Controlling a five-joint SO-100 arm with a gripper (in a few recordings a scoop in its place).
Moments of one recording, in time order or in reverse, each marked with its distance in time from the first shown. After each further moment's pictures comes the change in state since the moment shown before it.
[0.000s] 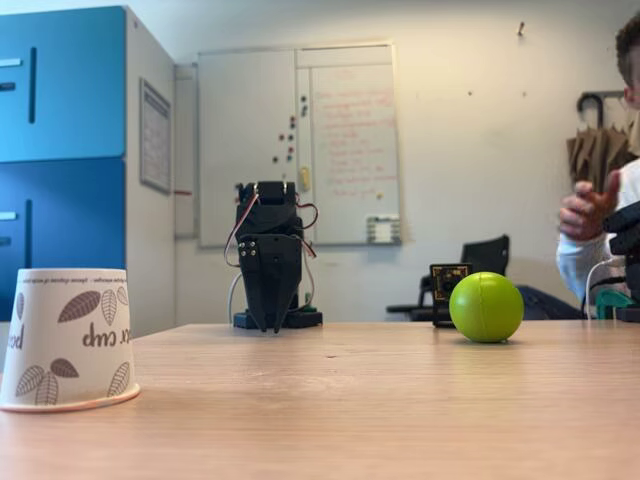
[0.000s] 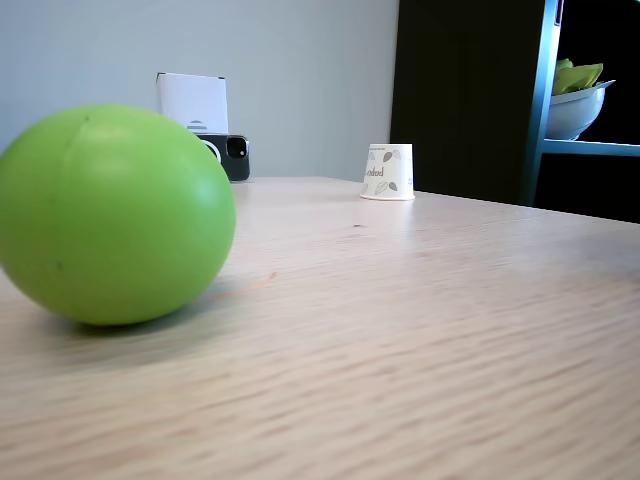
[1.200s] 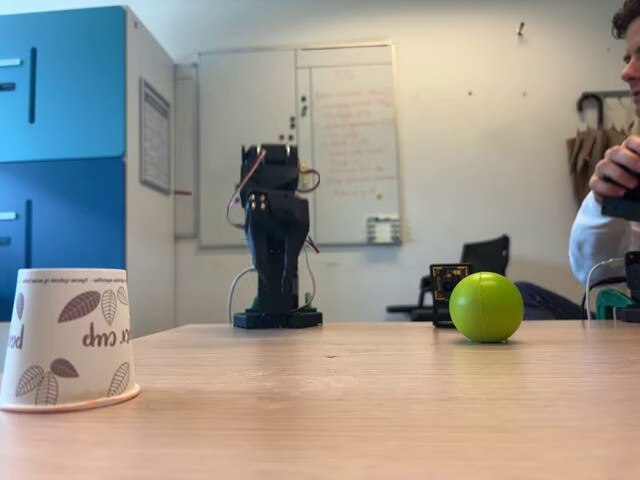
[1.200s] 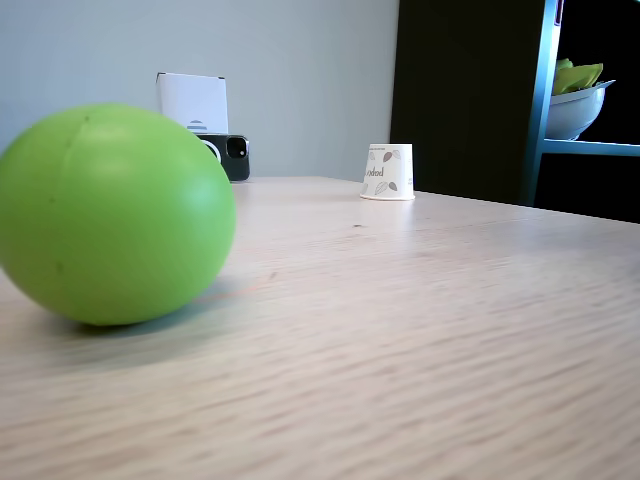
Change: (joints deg) arm -8.4 -26.9 -34.0 3.6 -8.9
